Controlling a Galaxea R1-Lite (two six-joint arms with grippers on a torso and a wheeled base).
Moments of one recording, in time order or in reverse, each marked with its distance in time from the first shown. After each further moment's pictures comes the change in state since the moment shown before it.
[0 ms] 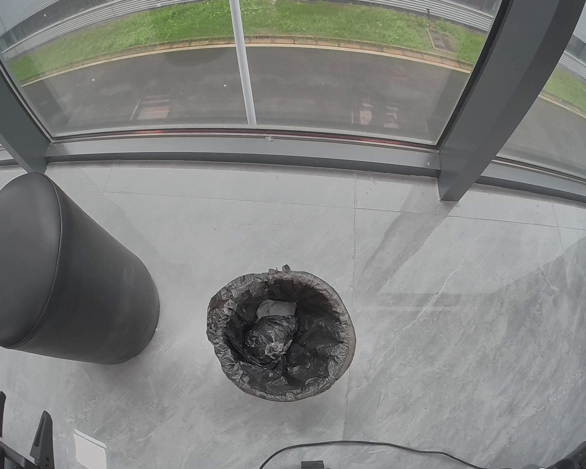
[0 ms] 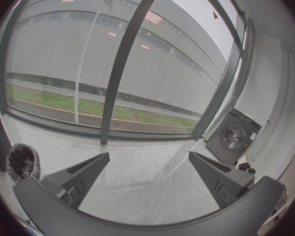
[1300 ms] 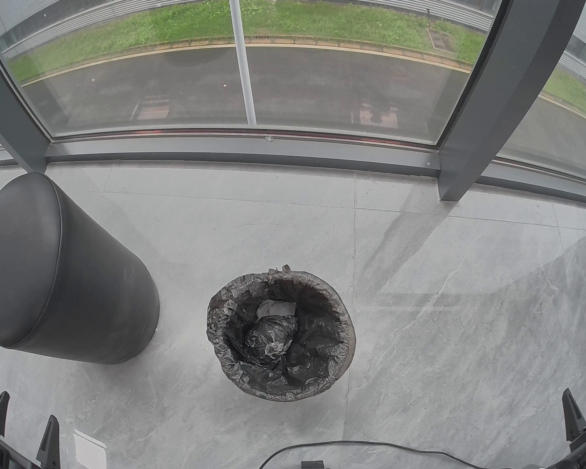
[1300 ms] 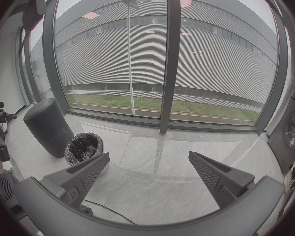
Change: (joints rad) left arm -0.003 0.000 0.032 -0.042 -0.036 0.054; right arm 0.031 -0.041 0.107 0.064 0.580 0.091
